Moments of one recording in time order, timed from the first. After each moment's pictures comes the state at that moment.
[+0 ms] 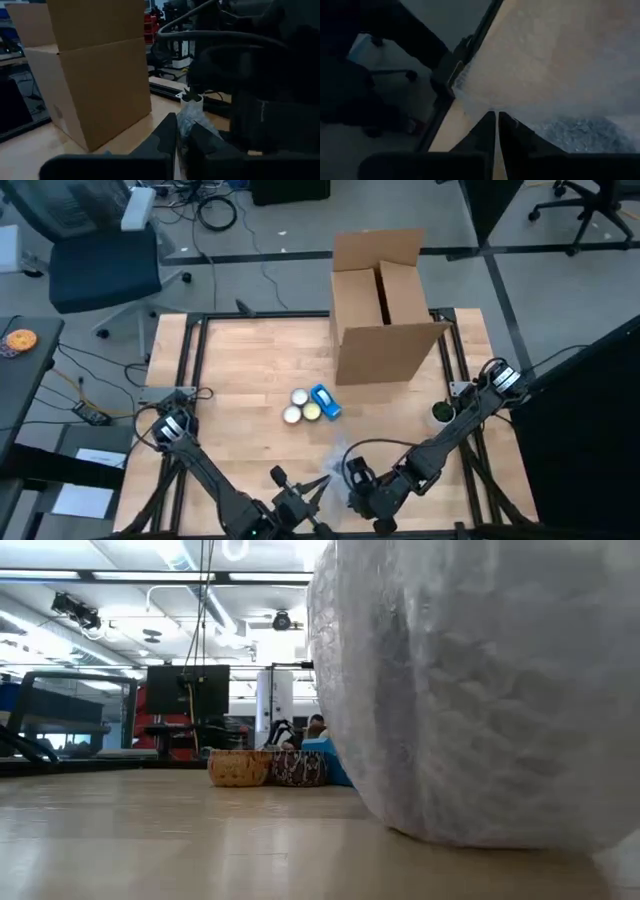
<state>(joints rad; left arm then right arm) -0.81 2.15 1.92 -0.47 -1.50 -0.75 0.71 1.80 1.32 -0.28 0.26 0.24</state>
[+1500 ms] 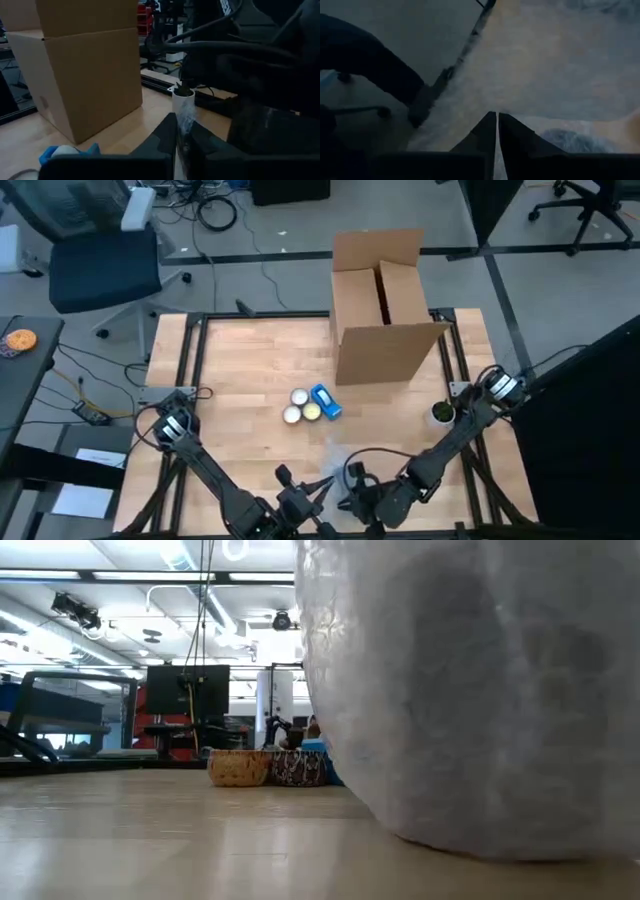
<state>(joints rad) -0.80 2.16 1.92 -0.45 -1.46 -0.77 0.77 1.86 1.23 0.02 0.48 0.22</state>
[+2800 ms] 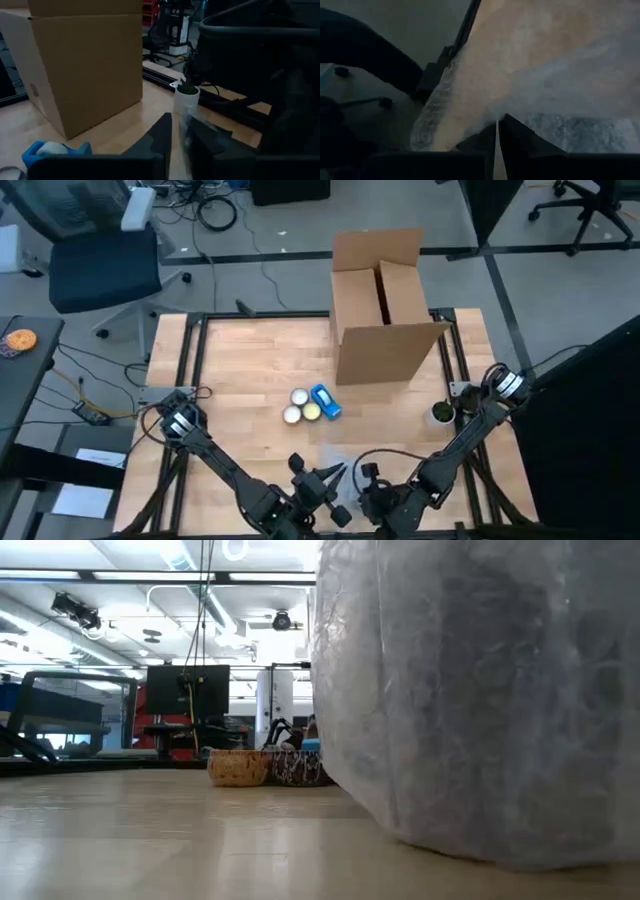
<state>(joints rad) -0.71 2.17 1.92 -0.41 -1.37 -0.80 0.84 1.81 1.23 -0.15 0.53 0.38</state>
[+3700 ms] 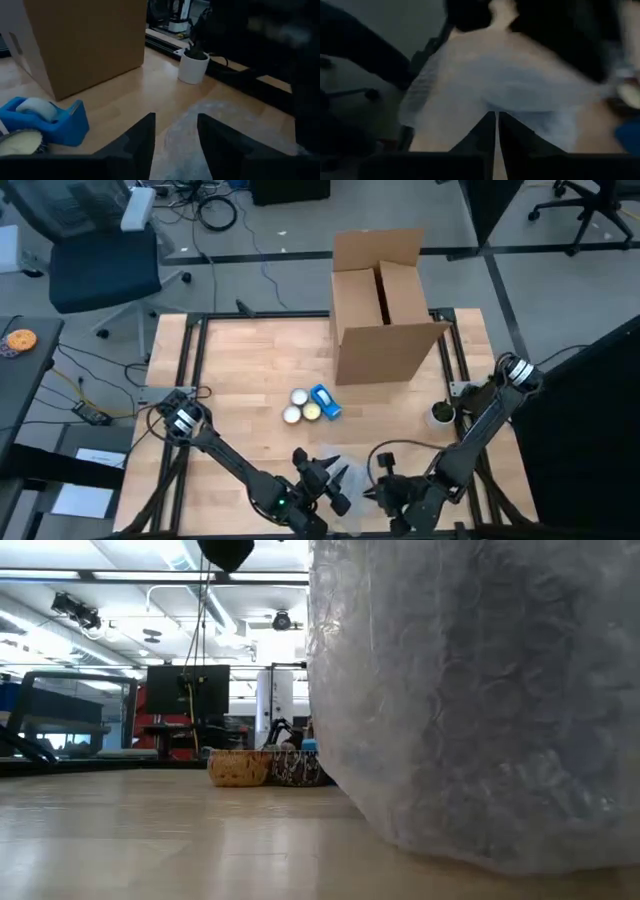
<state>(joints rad) -0.67 2.17 1.72 -0.34 -1.24 -0.98 0.87 1.64 1.23 -0.39 0.64 0.42</state>
